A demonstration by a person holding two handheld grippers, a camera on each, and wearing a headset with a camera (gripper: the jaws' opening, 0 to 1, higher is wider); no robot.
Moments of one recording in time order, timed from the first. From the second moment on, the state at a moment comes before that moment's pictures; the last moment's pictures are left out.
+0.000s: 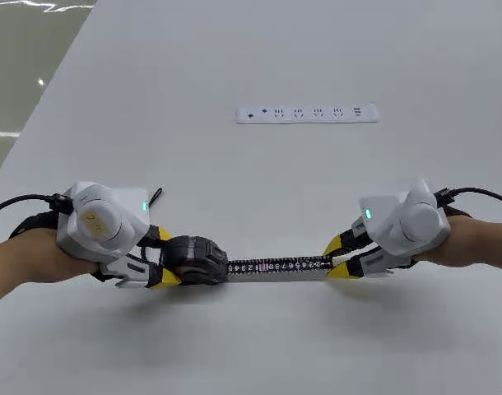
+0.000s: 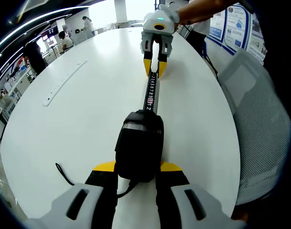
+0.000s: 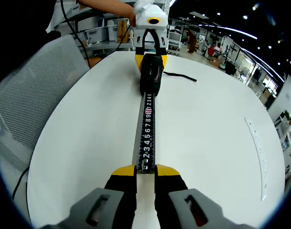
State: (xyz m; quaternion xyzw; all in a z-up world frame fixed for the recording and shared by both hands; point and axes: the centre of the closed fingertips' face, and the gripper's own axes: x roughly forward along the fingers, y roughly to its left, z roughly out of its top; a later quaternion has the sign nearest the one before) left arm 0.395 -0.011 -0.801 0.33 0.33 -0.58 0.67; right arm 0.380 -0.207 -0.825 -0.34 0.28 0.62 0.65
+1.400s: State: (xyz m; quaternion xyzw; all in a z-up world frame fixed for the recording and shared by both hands) left arm 0.395 -0.011 -0.801 0.33 0.33 -0.57 0.67; right arm 0.378 -0.220 -0.827 -0.34 0.28 0.62 0.65
